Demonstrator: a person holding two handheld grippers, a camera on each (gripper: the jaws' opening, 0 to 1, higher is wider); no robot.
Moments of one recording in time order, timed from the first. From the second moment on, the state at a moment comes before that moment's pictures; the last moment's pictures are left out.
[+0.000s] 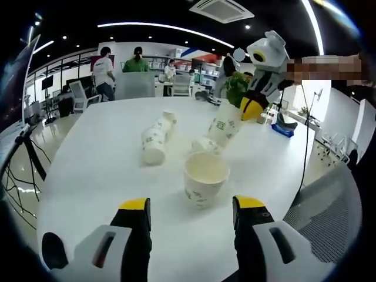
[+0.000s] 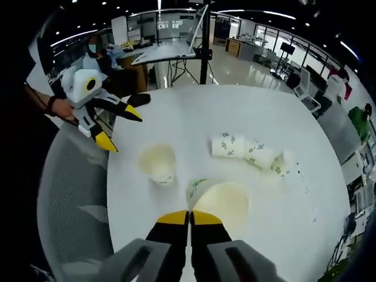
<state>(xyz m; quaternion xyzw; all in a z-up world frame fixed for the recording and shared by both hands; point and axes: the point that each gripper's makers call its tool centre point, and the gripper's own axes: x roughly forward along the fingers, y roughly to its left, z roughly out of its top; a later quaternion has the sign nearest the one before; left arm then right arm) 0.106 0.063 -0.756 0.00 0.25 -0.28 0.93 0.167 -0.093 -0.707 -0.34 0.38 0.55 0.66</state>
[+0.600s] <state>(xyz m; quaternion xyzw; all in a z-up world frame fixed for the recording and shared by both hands) 0.106 0.063 -0.757 -0.01 0.25 -0.28 0.93 0.152 -0.055 -0.674 -0.41 0.37 0.60 0.58</state>
